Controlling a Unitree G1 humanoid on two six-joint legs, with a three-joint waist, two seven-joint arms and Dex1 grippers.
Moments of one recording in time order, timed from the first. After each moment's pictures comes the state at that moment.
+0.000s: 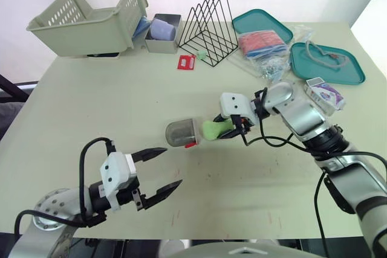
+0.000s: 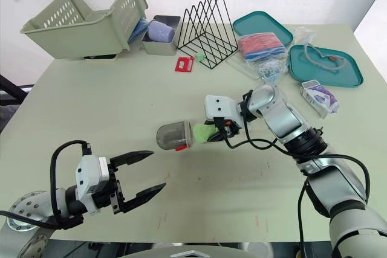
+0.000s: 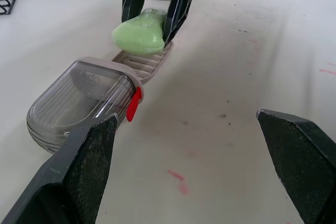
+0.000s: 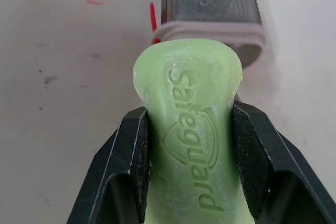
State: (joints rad) left arm 0.47 0.69 0.27 -0.67 -0.50 0.23 -0.94; right arm -0.85 -0.48 0.50 0.10 0.01 0.43 1.34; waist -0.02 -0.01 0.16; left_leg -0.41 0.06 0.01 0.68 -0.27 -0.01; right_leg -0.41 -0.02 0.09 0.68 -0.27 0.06
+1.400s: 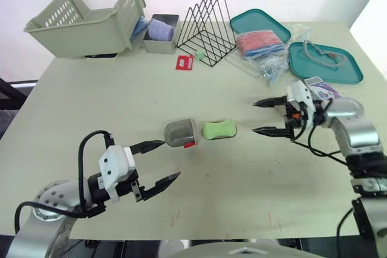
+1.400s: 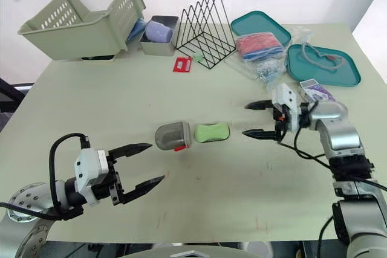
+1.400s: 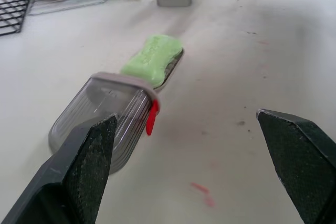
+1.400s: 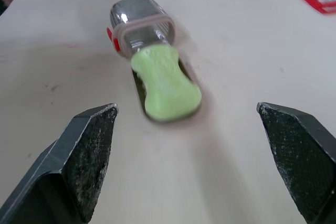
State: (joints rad) left arm 0.37 0.72 0.27 -0.62 -0.49 0.21 -0.95; right arm -0.49 -0.63 -0.01 0.23 0.35 0.18 1.44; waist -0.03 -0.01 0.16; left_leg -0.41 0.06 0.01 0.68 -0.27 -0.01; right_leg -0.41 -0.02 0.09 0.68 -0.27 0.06
